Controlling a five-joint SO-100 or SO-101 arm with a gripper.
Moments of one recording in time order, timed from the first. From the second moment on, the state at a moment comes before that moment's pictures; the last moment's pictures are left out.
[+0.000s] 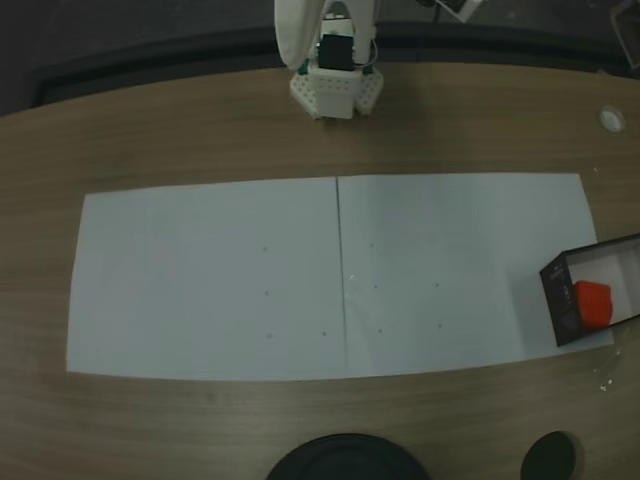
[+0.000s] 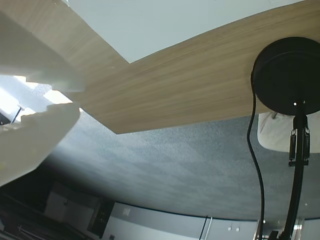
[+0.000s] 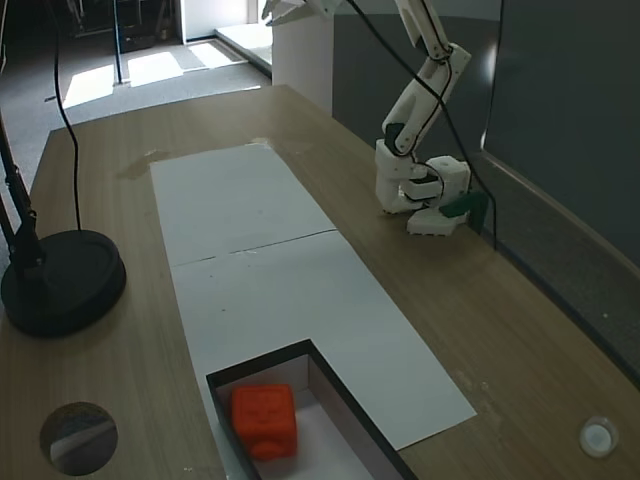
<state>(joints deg) 12.4 130.3 59.5 98.3 1.1</state>
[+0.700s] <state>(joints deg) 12.3 185.4 131.7 66.8 -3.5</state>
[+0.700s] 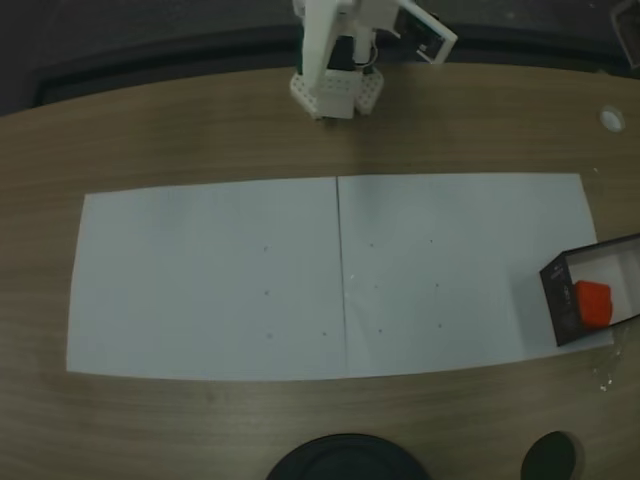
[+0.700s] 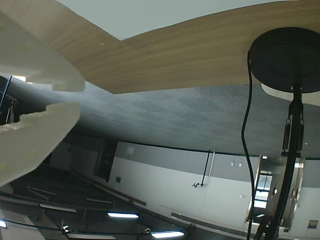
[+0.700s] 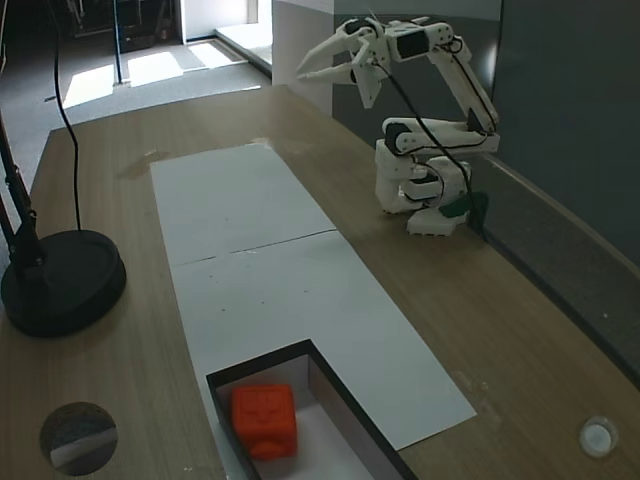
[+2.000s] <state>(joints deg) 2.2 197.8 175.7 72.9 1.2</state>
